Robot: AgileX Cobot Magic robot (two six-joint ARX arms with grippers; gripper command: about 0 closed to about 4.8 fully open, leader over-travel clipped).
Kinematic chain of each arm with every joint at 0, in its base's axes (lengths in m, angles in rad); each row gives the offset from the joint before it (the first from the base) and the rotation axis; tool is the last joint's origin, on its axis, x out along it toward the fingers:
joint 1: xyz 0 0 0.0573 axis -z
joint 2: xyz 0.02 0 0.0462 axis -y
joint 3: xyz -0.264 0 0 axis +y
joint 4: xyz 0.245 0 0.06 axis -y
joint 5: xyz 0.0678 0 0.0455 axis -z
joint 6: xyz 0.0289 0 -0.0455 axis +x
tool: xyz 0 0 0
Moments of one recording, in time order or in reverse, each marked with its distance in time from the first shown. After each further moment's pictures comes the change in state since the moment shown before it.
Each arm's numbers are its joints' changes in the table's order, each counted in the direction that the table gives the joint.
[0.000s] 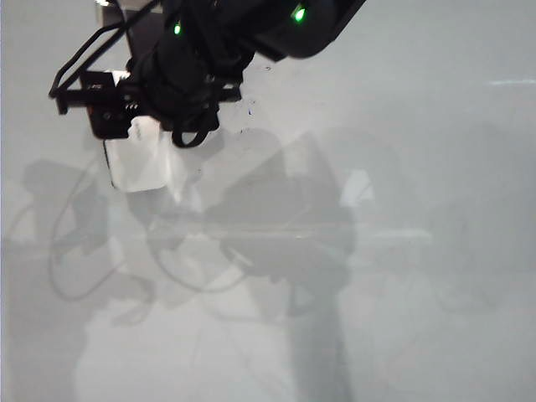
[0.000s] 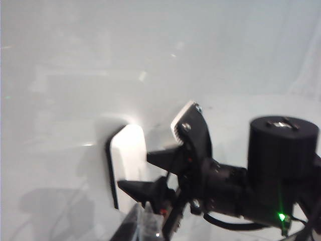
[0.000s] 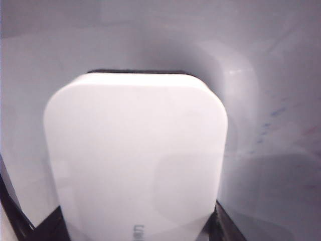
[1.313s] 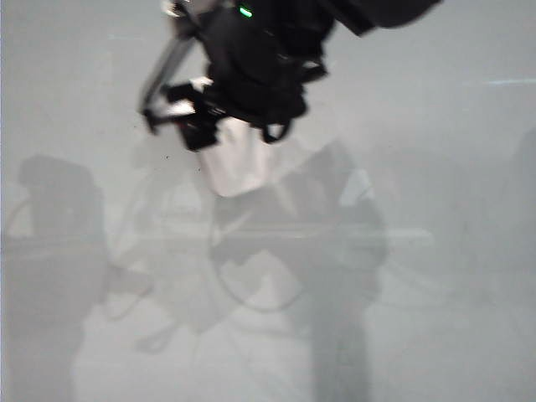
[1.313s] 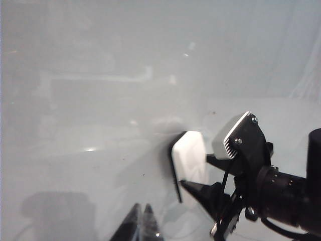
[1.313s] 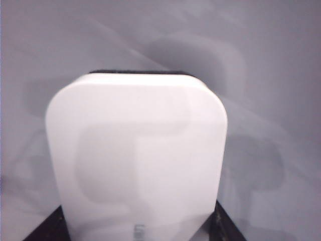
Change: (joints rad) left arm 0.000 0.000 0.000 0.016 -0.010 0.000; right arm -0.020 0.220 0.268 -0.018 0.267 -0.096
